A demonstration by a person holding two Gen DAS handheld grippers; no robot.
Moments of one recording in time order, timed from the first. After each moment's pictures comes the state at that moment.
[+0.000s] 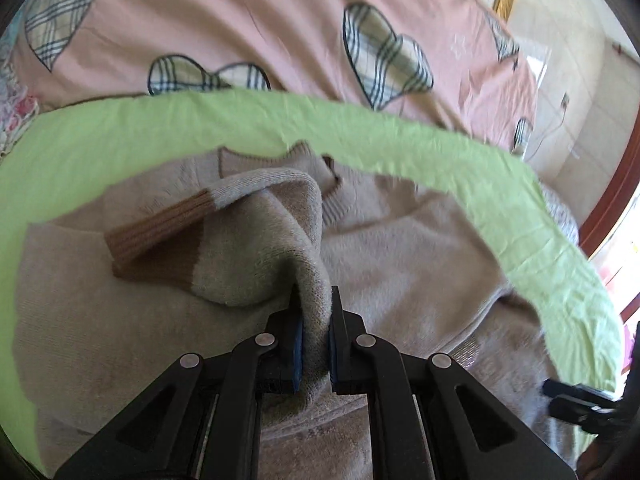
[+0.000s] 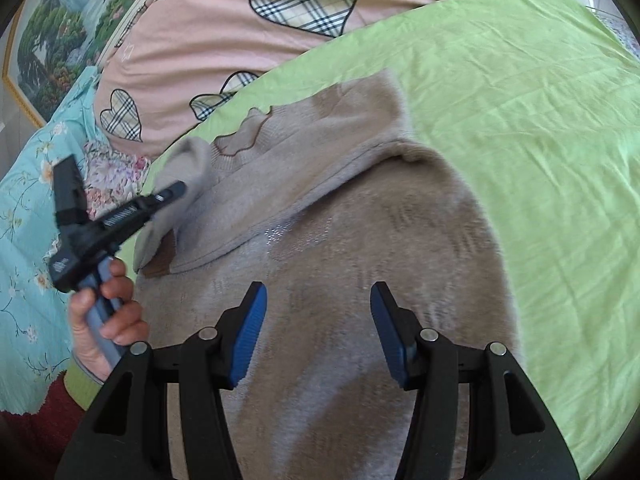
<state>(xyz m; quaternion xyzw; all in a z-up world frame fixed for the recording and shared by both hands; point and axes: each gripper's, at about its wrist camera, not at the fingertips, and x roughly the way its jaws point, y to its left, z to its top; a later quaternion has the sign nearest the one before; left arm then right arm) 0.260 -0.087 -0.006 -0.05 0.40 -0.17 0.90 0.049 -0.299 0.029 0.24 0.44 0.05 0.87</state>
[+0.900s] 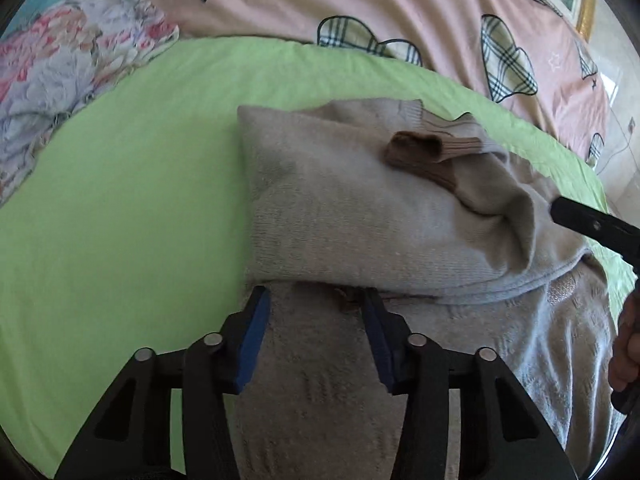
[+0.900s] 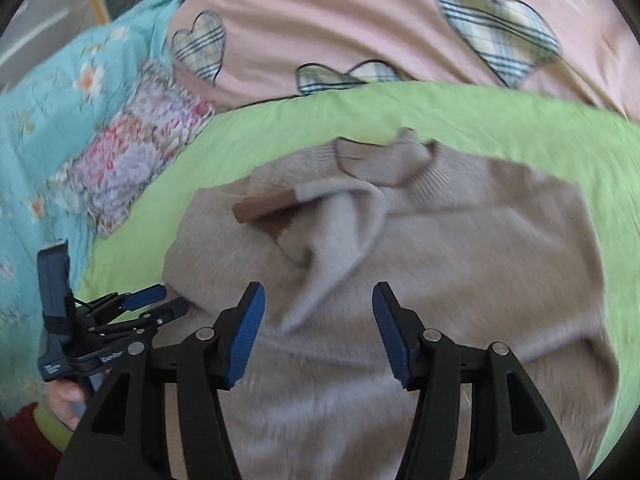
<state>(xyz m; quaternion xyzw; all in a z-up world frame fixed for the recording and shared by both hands) 0.190 0.080 -0.029 -0.07 0.44 -0.03 0.90 0.190 -0.125 0.053 0.03 0.43 0.18 0.89</state>
